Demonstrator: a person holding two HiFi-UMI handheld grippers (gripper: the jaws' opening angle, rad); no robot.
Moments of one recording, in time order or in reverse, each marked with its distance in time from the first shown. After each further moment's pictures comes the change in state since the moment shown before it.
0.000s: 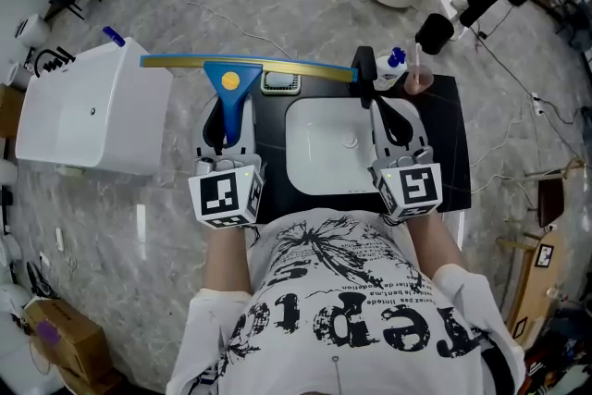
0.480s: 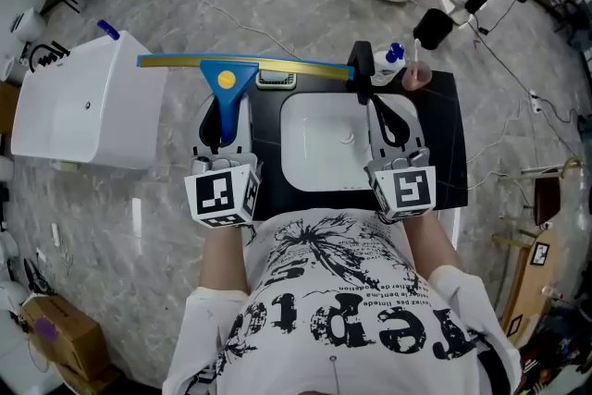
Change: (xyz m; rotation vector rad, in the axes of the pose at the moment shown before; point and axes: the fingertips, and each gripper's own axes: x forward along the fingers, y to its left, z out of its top) left arm 0.004 -0.002 -0.017 -0.020 0.027 0.003; right arm 0.001 0.001 -0.008 -0.060 -0.003 -0.004
